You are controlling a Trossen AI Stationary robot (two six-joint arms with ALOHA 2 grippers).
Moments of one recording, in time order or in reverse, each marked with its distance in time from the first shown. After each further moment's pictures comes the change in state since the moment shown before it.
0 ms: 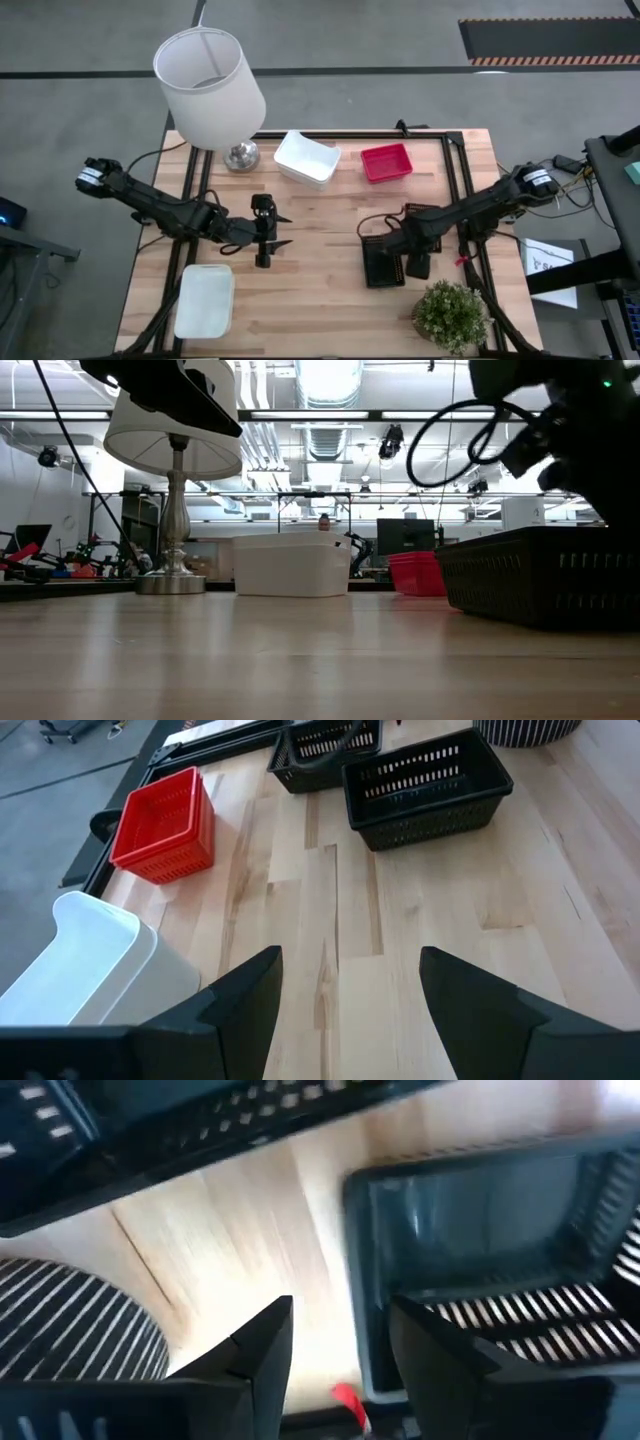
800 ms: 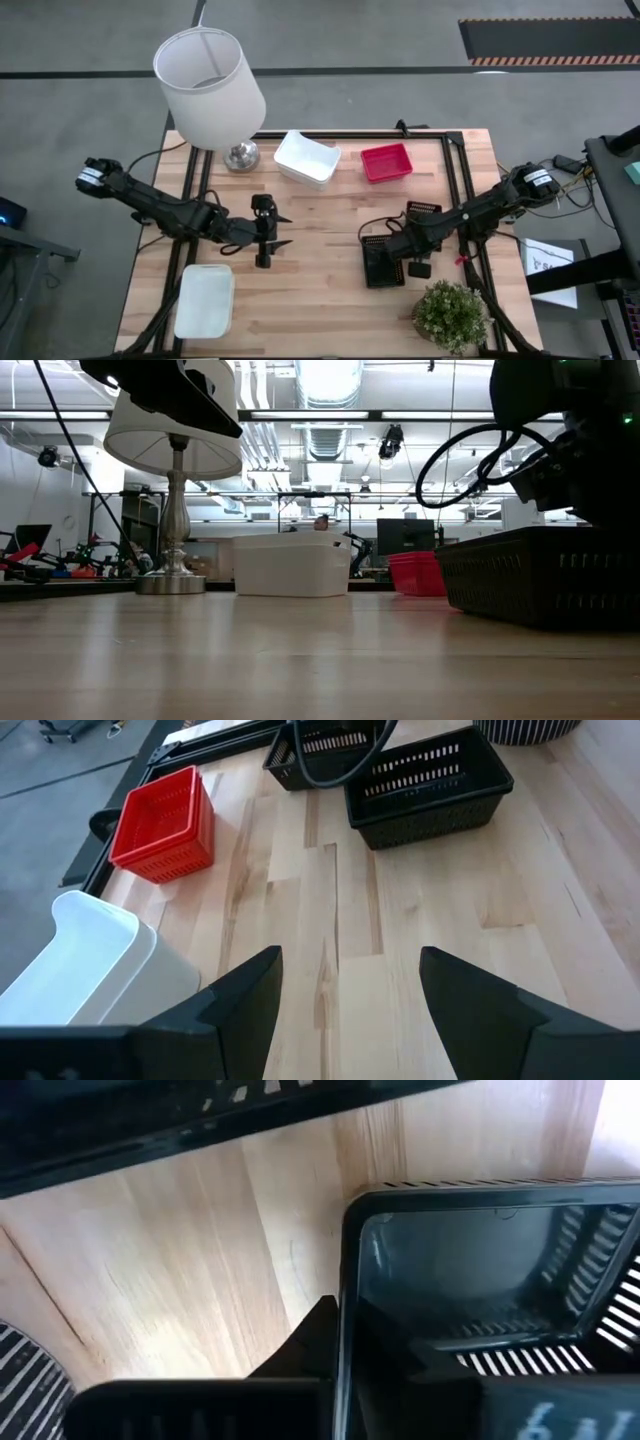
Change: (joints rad) left arm 0.000 0.003 0.000 0.000 0.000 0.000; right arm 0.030 -0.004 -0.122 0.139 0.107 -0.047
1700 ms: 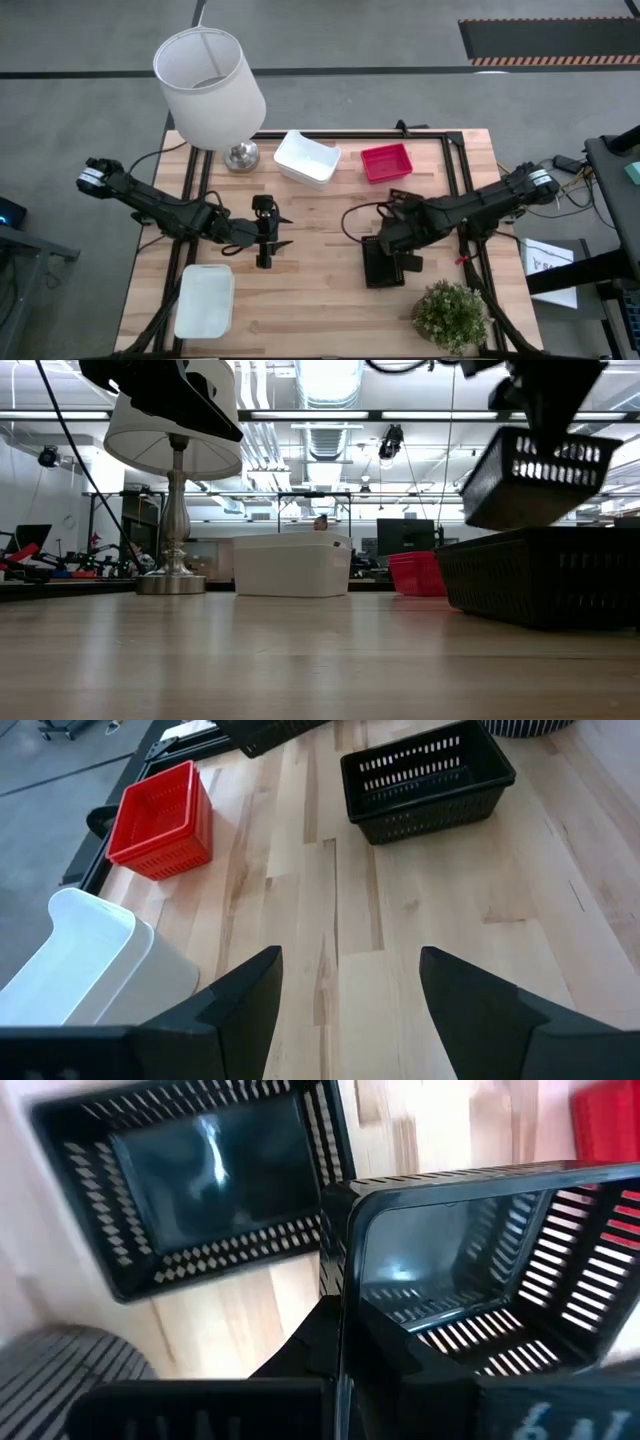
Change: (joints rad) left arm -0.001 0.014 0.000 0.000 0.000 0.002; right arm 0.000 0.001 0.490 -0.318 0.159 -0.002
